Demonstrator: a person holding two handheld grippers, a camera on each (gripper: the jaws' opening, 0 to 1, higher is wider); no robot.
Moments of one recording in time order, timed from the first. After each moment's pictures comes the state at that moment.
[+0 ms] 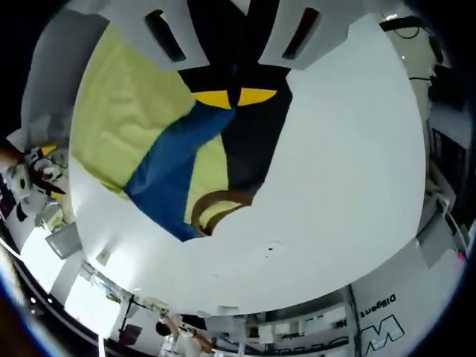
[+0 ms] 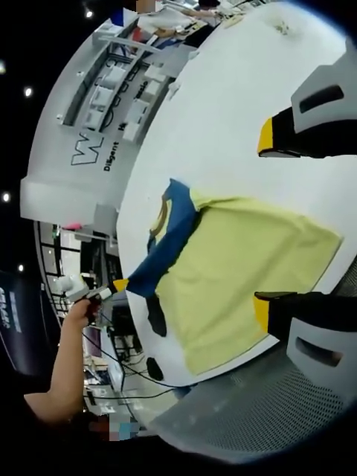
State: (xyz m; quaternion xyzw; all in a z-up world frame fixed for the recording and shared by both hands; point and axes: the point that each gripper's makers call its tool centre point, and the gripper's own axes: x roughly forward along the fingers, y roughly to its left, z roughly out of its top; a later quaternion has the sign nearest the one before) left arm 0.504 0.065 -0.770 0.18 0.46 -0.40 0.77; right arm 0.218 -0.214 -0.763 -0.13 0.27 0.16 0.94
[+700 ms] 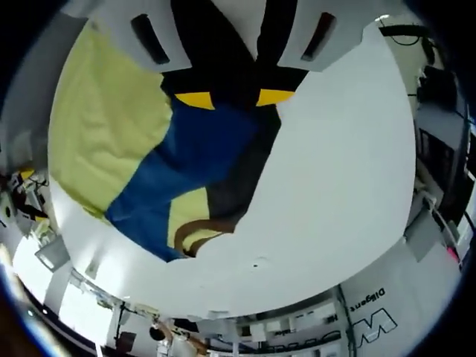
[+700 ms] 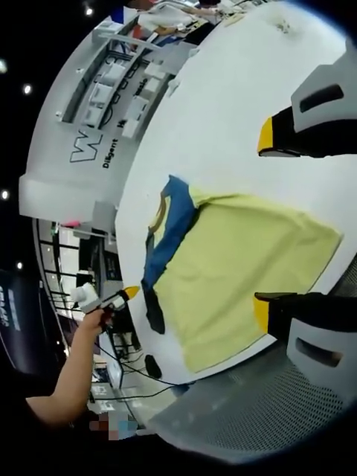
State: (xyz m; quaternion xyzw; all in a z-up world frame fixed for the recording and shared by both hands) left arm 0.483 0.106 -0.790 0.21 0.43 -0.39 0.79; right arm 0.217 -0.210 -0.765 -0.12 0.27 0.17 0.94
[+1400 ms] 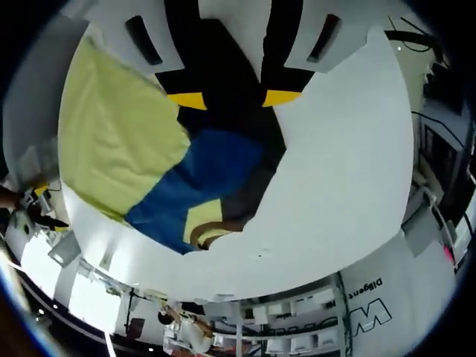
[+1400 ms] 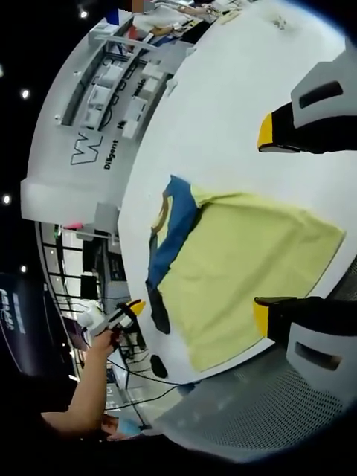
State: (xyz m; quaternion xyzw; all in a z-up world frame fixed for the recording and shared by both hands) left arm 0.455 0.129 -0.789 0.18 0.39 -0.40 0.81; right arm 0.218 -0.209 -0.764 -0.11 0.27 0.17 0.94
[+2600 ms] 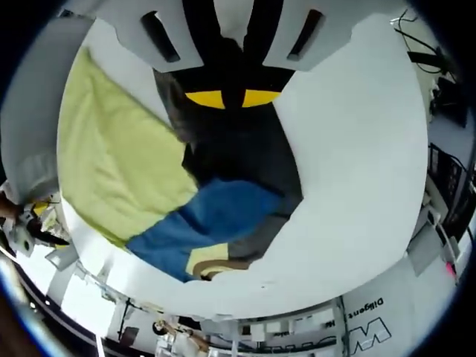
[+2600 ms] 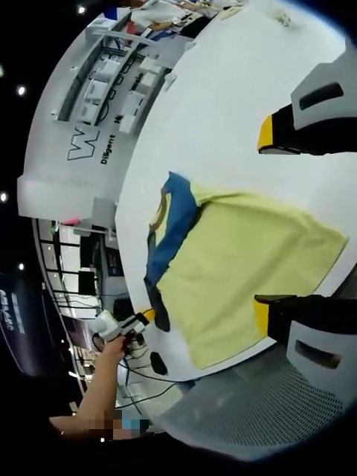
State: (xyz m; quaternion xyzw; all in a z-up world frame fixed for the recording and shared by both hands) left arm 0.426 0.143 -0.829 0.18 0.44 -0.39 0.79; right arm 0.233 -0.214 -0.758 -0.11 0.28 0.19 0.94
